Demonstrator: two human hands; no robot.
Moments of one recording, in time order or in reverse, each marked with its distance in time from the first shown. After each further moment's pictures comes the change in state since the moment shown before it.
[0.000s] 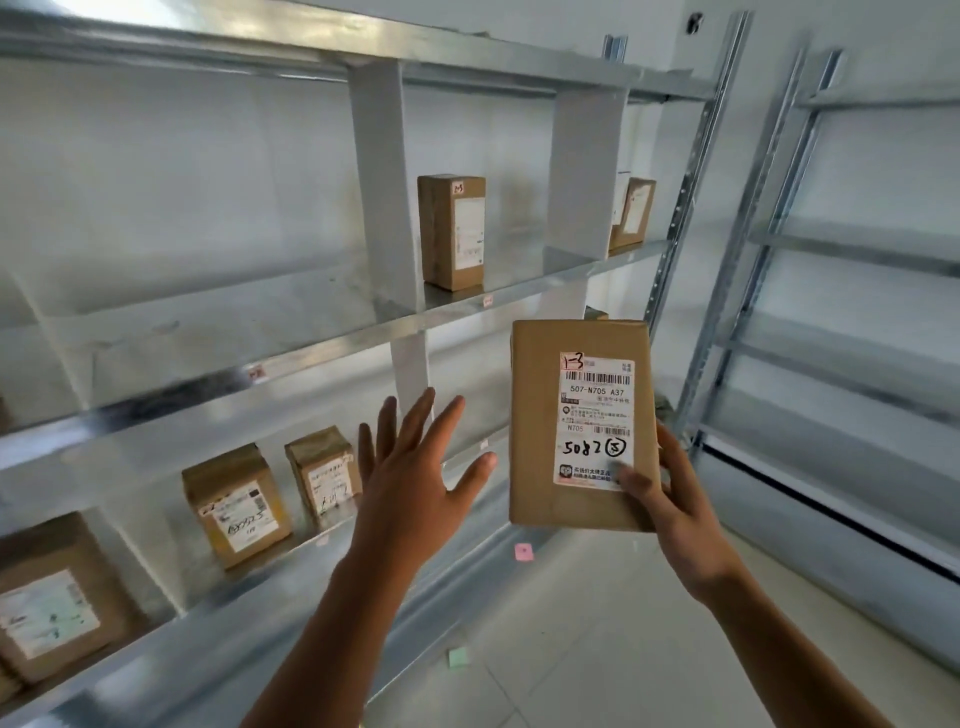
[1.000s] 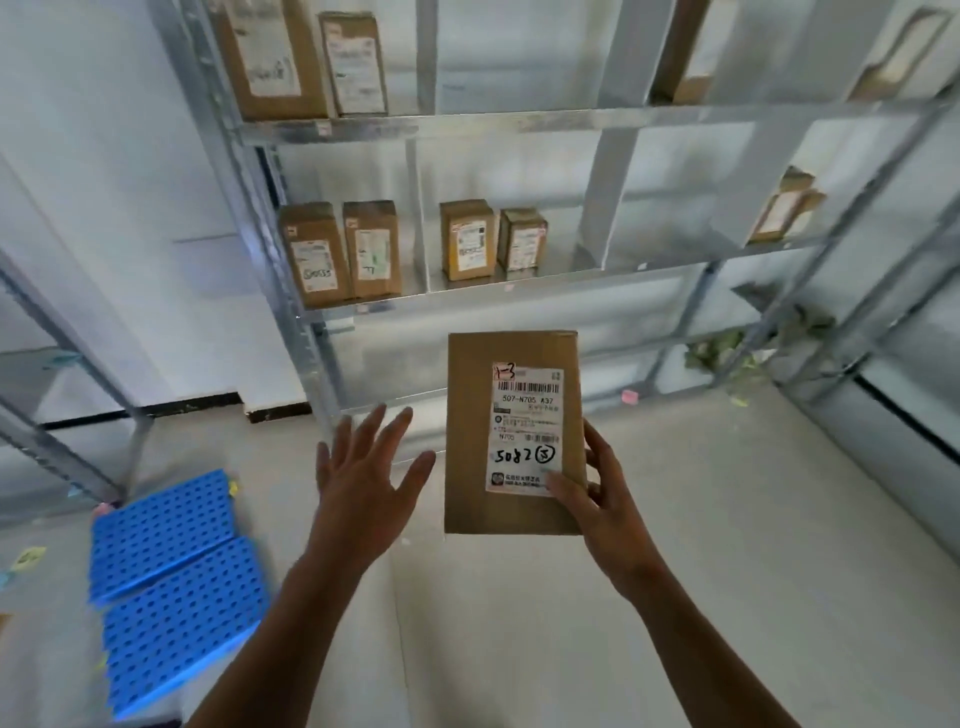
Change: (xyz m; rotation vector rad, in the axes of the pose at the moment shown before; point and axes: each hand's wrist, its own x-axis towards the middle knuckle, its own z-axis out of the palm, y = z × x) left_hand -0.523 -0.034 -0.154 0.057 -0.106 -0.603; right_hand -0.433 0.024 0.146 -0.020 -0.420 0.295
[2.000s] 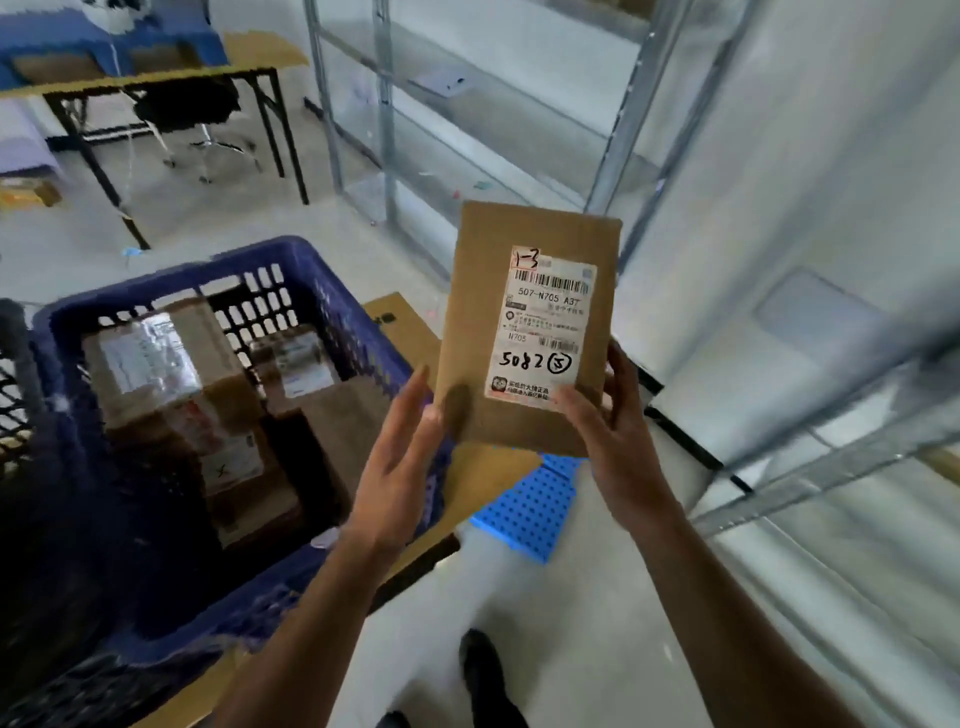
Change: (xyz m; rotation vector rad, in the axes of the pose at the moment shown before) left_hand -0.275 -0.406 -0.279 -0.950 0.956 -0.599; right_hand -0.078 -0.068 0.683 0.018 -1.007 -0.178
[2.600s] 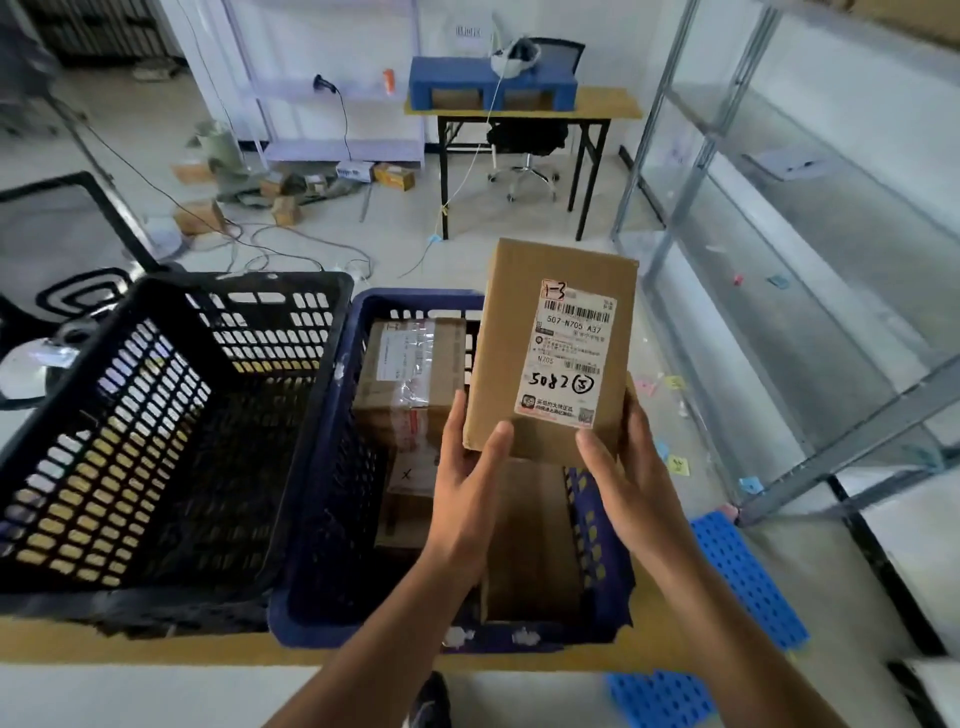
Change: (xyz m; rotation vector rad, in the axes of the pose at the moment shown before) left_hand 0.072 -0.021 -0.089 -0.215 0.736 -0.016; right_hand 0.125 0.026 0.175 -0.168 -0.737 -0.127
